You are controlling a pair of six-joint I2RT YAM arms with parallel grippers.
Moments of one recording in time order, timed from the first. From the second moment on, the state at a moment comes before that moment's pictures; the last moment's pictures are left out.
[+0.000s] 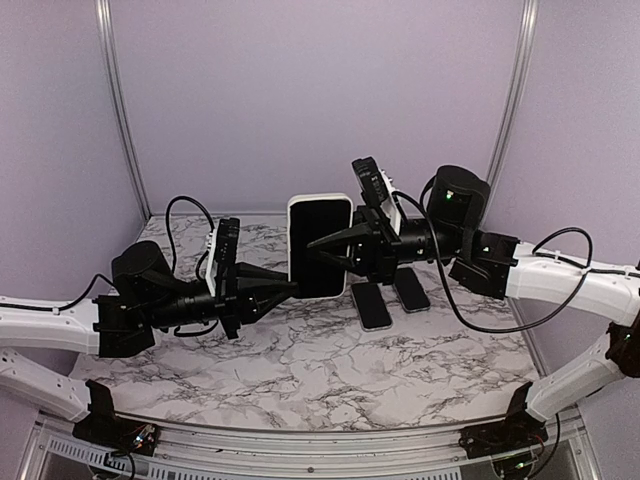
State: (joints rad) left arm -1.08 1.14 0.66 0.61 0.31 -0.13; right arm 0.93 1.34 1.11 0.31 -0.81 0.15
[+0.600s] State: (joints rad) left arm -1.08 1.19 0.67 0.61 0.31 -0.12; right arm 0.93 1.33 1.11 0.28 -0.82 0.13
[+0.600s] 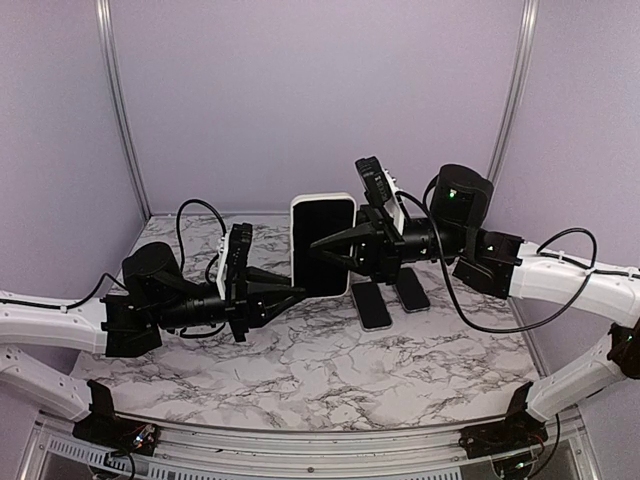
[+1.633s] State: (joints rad) left arm -0.94 1.50 0.63 0.55 0.05 -0.85; right arm 0.72 1.28 0.88 0.13 -0.32 0.29
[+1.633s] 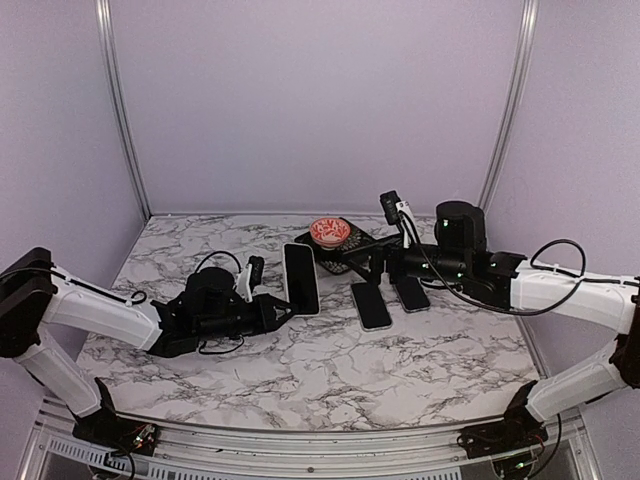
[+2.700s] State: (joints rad) left arm -0.98 1.66 0.68 0.49 -0.22 -1.07; right arm 0.73 1.35 0.93 -0.03 -0.20 0.30
